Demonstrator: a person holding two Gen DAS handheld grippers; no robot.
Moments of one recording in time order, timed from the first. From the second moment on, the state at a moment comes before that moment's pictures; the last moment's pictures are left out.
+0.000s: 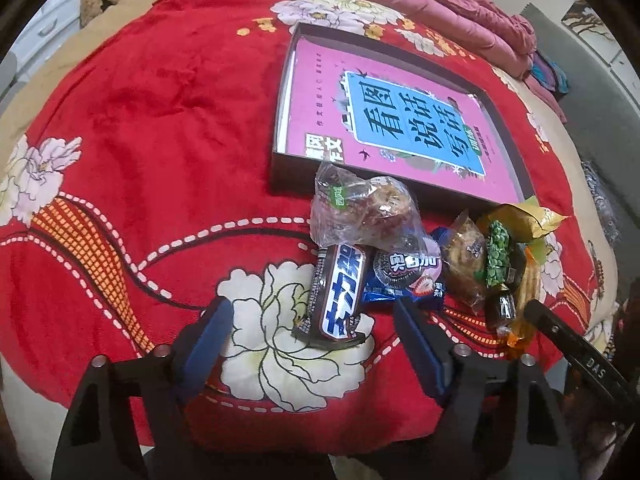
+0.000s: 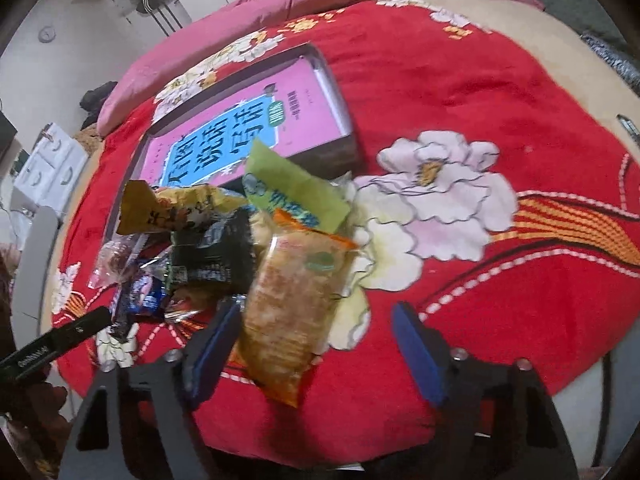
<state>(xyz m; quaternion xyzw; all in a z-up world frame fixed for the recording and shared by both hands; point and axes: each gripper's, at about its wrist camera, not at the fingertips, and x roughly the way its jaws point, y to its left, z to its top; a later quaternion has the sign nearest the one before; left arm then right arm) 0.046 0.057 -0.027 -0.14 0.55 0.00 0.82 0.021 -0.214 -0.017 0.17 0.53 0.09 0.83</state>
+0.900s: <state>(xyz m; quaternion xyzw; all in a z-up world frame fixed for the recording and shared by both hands) 0.080 0.042 -0.044 -0.13 0.58 -0.03 0.80 0.028 -0.215 -0.012 0.19 0.50 0.11 0.84</state>
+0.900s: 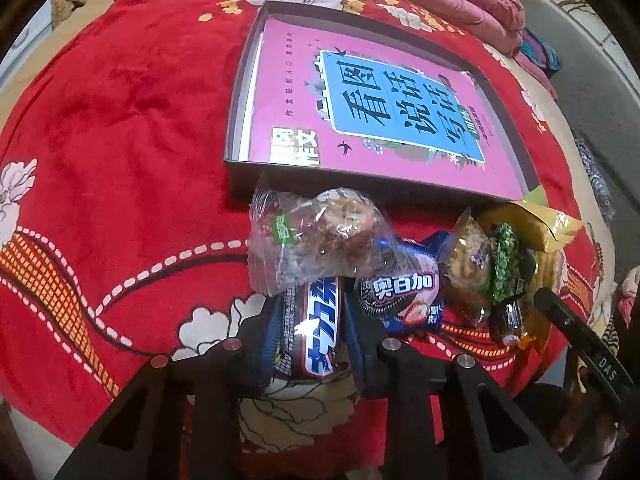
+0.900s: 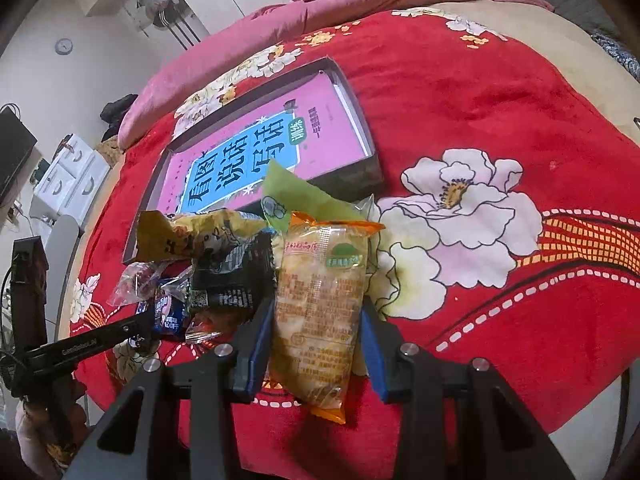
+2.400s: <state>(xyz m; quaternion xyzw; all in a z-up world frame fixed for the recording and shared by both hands) 0.034 0.044 0.026 -0.17 0.50 -0.07 0.85 0.020 -0.221 0.023 0.17 0.41 0.11 0.89</state>
